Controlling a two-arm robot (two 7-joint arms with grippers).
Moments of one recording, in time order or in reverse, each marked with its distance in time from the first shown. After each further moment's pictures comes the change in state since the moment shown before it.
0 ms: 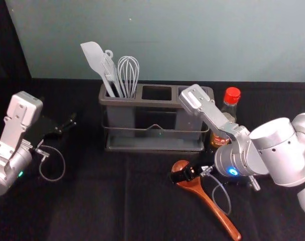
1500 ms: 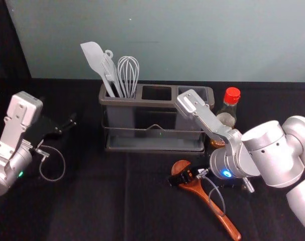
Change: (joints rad) left arm 0.000 0.000 0.000 0.000 0.000 0.000 0.000; right arm -0.003 -0.056 0.012 0.063 -0.072 0.012 0.021
